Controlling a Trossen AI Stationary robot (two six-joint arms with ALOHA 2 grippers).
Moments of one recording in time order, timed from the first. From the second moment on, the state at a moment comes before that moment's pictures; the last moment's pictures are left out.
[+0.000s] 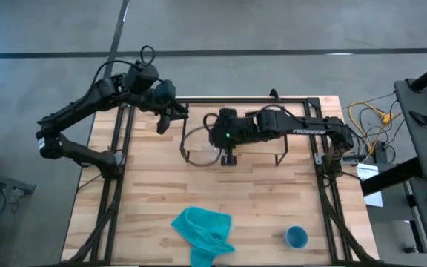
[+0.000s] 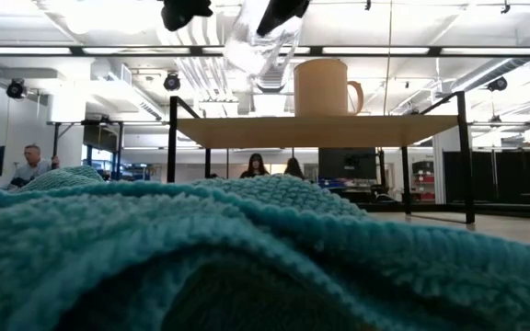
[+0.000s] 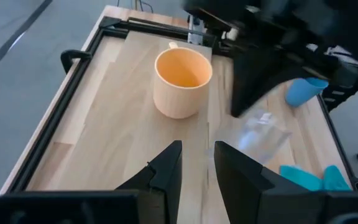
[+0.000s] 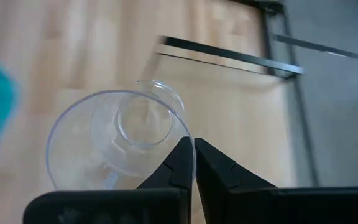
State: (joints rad) left arm 0.46 1.25 1.53 -0.88 0.38 0.11; right arm 0.02 1.86 2.01 -1.05 0.24 -0.17
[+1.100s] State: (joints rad) left arm 0.36 1.14 1.53 -0.87 0.39 0.01; right arm 0.13 1.87 1.89 -1.17 0.05 0.08
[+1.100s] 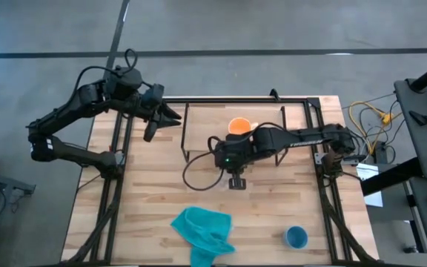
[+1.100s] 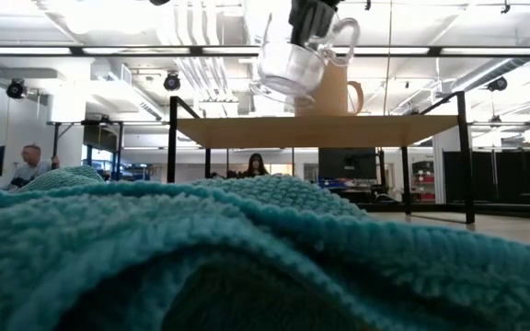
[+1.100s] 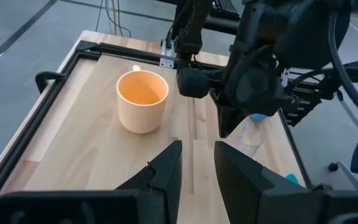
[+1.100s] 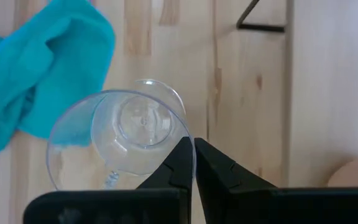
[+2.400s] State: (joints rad) left arm 0.36 1.13 1.53 -0.87 0.39 0.01; right arm -0.05 2.09 2.34 -1.18 0.18 -0.19
